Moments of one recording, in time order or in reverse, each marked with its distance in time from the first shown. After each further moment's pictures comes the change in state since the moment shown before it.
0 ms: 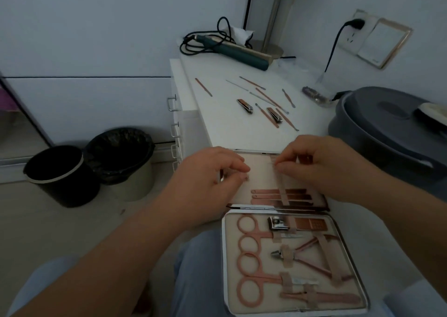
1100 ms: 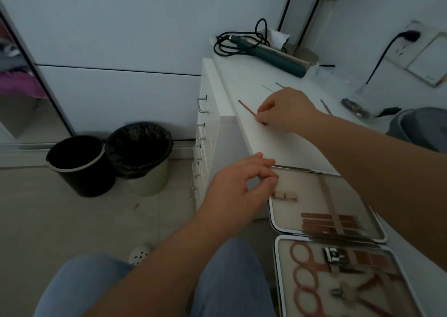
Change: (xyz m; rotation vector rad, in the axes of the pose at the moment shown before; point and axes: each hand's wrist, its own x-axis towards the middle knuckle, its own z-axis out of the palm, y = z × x) left_hand 0.005 -0.041 0.011 -0.390 0.140 -0.133; right_hand 0.186 -0.022 0.026 -0.162 0.132 0.113
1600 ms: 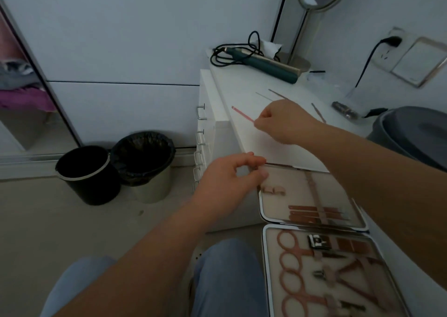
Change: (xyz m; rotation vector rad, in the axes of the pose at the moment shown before) left_hand 0.007 0.013 -0.007 -0.045 -0.060 -0.138; right_hand -0.047 -0.013 -0.015 0.037 -0.026 0.002
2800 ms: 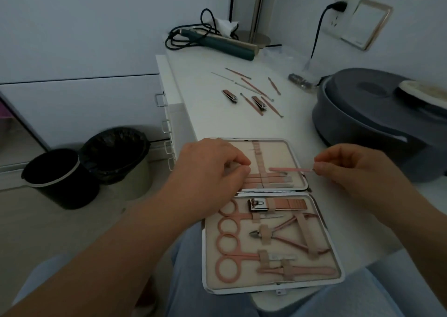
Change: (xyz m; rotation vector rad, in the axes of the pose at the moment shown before) left_hand -0.022 0.039 0.042 0.662 -0.100 0.269; right_hand -0.184 0.119 -0.017 0.489 0.232 0.302
